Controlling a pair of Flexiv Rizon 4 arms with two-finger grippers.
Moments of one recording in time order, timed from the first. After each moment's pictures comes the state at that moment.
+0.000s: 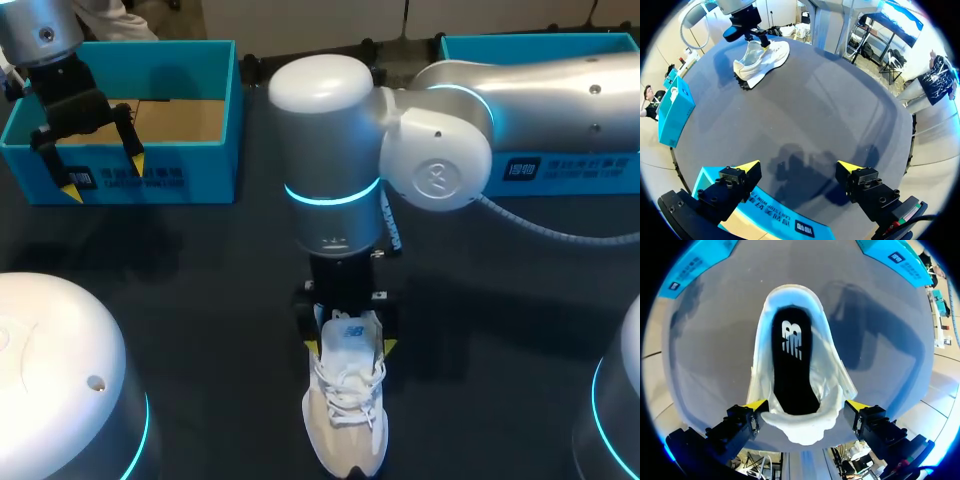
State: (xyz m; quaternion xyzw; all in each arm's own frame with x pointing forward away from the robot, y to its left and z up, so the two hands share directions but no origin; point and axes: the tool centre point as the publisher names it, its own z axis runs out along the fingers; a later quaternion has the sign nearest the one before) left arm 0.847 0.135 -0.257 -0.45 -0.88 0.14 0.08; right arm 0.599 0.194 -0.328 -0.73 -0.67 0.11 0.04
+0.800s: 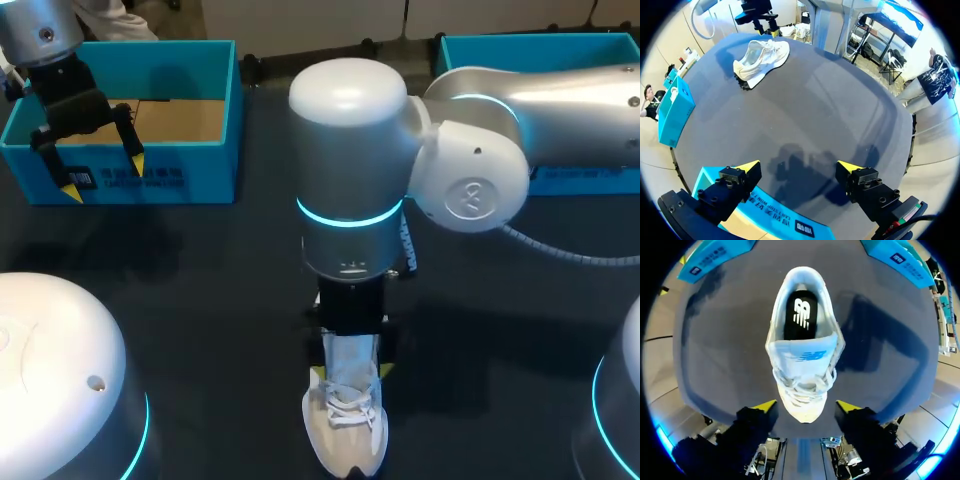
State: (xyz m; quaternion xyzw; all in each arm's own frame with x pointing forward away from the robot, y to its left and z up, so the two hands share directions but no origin) left arm 0.847 0.135 -0.257 -0.45 -0.88 0.14 0.08; right arm 0.551 0.197 -0.298 -0.71 -0.70 0.07 0.06
